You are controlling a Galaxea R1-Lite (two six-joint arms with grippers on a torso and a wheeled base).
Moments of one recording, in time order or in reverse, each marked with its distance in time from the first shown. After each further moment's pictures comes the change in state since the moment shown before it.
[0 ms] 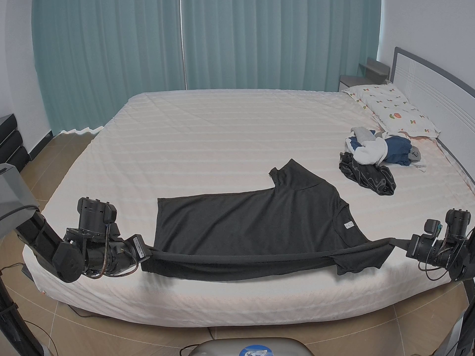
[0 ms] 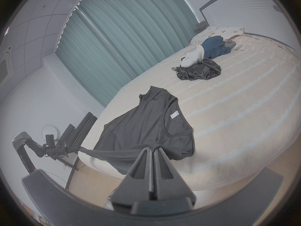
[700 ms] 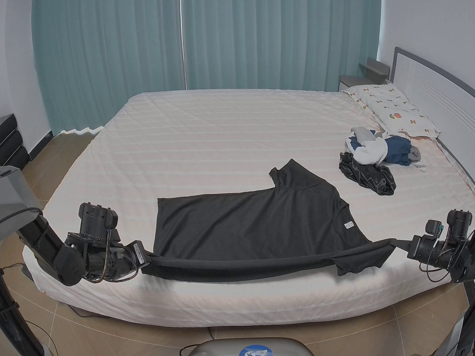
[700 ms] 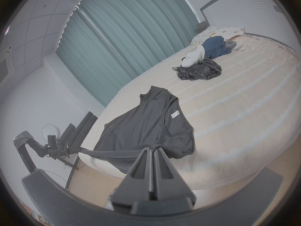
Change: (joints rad) left arm 0.001 0.019 0.021 -0.001 0.002 0.003; right arm -0.003 -0.016 0.019 -0.004 0.004 -0.005
